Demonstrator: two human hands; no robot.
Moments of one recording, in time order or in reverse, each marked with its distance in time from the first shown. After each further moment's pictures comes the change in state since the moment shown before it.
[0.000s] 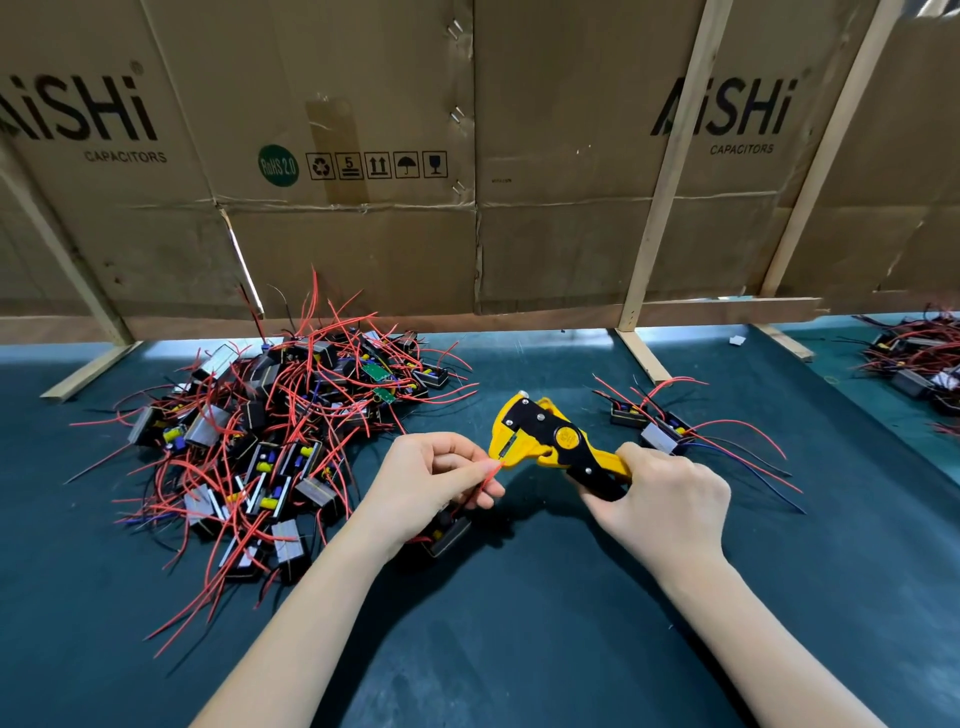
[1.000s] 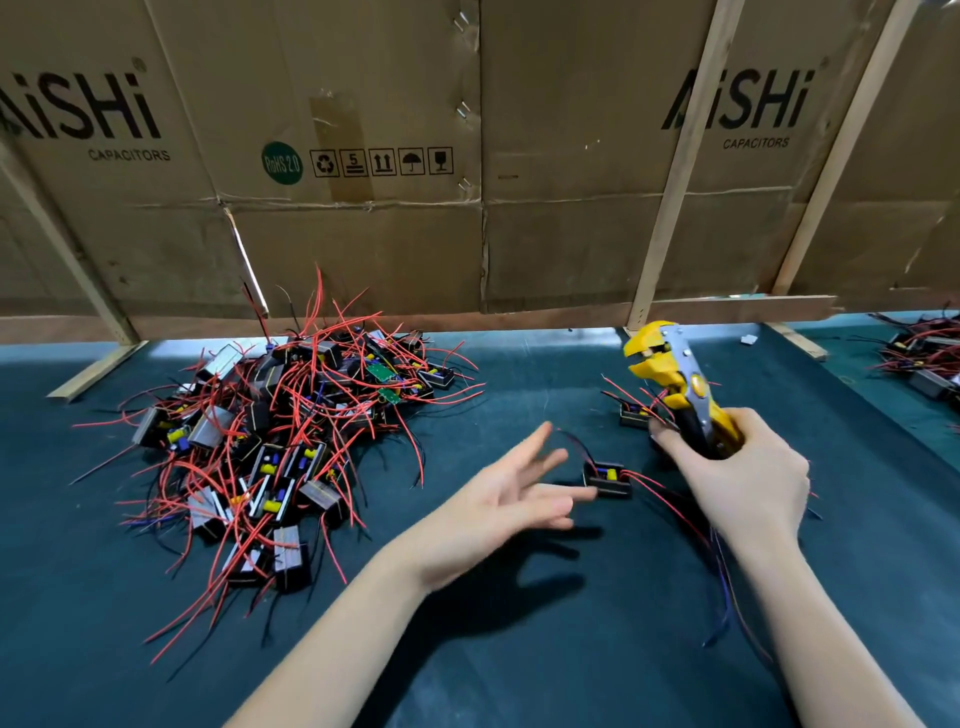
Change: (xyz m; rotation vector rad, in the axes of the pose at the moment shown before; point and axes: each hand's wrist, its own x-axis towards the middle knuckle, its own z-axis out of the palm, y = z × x) left_hand -0.006 0.001 0.038 -0.191 -0.449 0.038; right_hand 0.025 0.039 -0.018 0.411 -0.056 0.608
